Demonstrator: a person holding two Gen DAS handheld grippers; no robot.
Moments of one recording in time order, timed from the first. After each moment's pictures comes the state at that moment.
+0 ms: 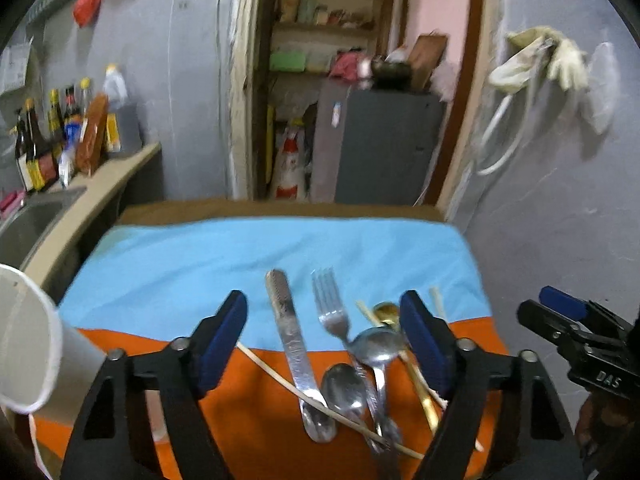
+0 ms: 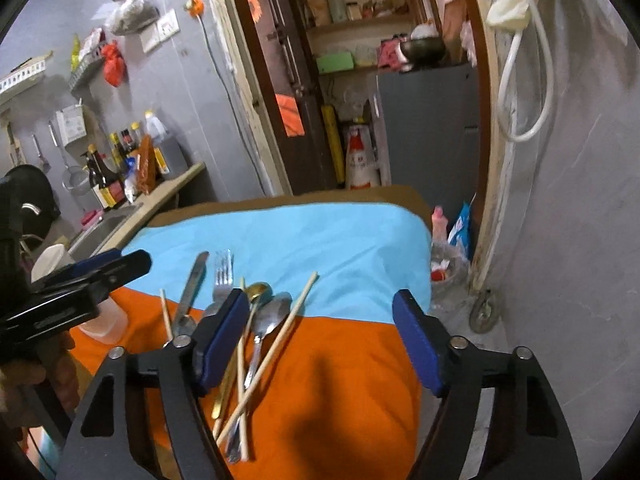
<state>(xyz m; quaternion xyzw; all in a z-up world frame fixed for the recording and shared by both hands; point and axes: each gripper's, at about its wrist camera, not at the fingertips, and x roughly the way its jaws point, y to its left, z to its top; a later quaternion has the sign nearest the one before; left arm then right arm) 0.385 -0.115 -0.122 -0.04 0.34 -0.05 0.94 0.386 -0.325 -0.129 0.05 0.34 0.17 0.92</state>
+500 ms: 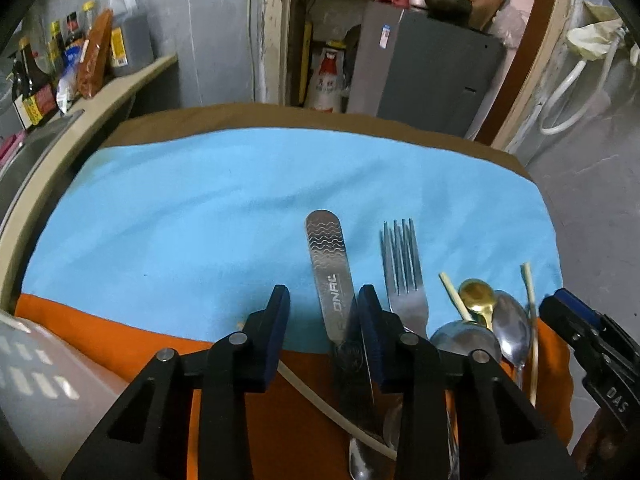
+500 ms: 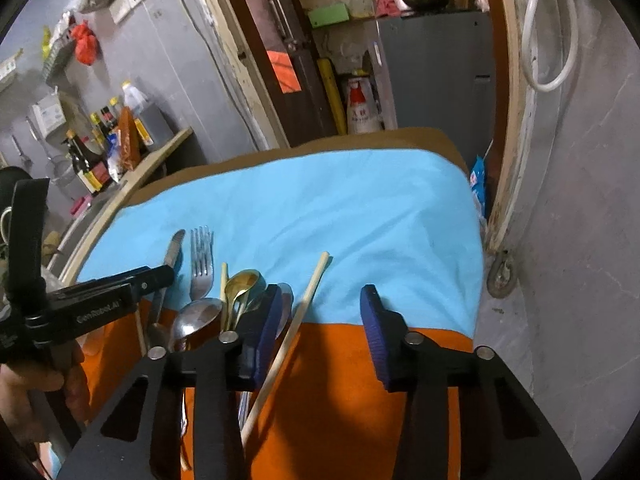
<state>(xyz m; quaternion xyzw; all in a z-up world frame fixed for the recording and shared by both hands) 0.448 -0.080 -0.187 -0.06 0.47 0.00 0.88 0.441 -0.299 -0.169 0.06 0.42 0.17 0.89</state>
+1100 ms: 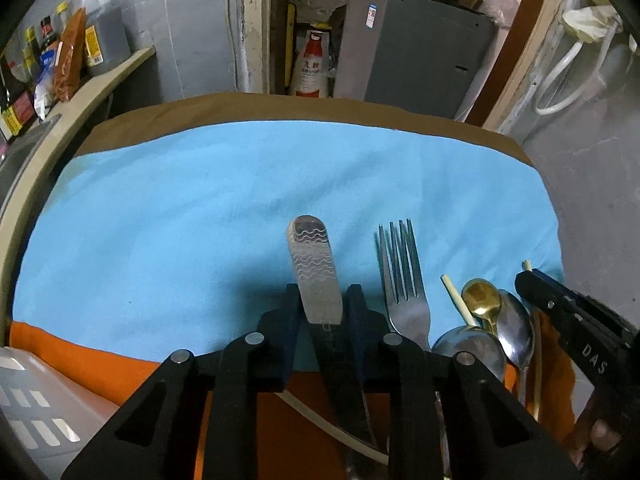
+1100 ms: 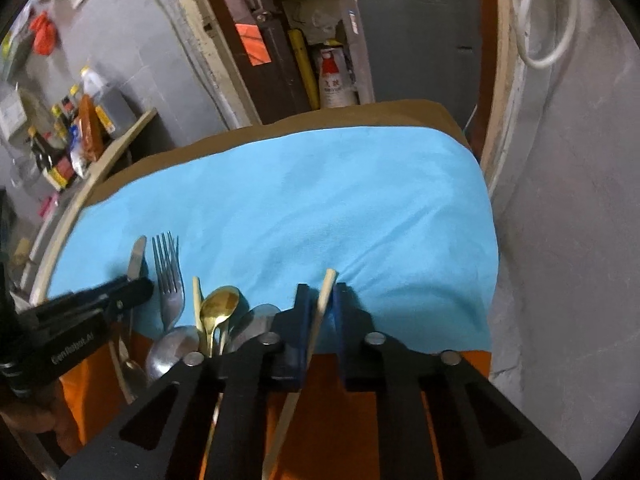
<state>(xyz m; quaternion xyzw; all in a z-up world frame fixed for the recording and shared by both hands) 0.466 -0.084 -0.193 -0.05 0.51 -0.03 0.86 0.476 -0.278 -0.177 0.07 0.47 0.12 0.87</state>
